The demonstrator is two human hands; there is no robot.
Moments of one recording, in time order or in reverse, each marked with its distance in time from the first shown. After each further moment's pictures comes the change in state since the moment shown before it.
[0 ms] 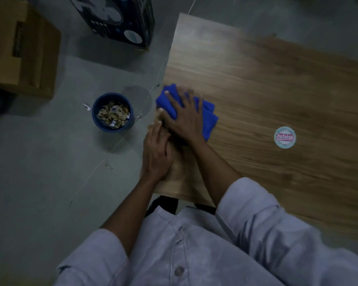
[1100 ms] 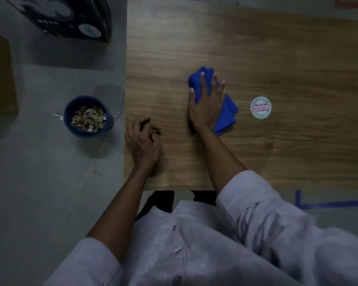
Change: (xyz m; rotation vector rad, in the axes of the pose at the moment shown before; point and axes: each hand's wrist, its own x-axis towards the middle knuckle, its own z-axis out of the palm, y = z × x) left_hand 0.020 0.034 0.008 -0.081 0.033 -0.106; right_hand -0.034 0.101 -0.015 0.021 0.344 0.558
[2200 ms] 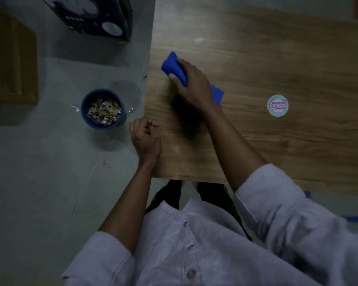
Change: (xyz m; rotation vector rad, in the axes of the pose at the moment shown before) left_hand -0.020 -0.019 -0.028 -0.302 0.306 -0.156; right_hand 0.001 -0.087 -0.041 0.367 -0.390 -0.379
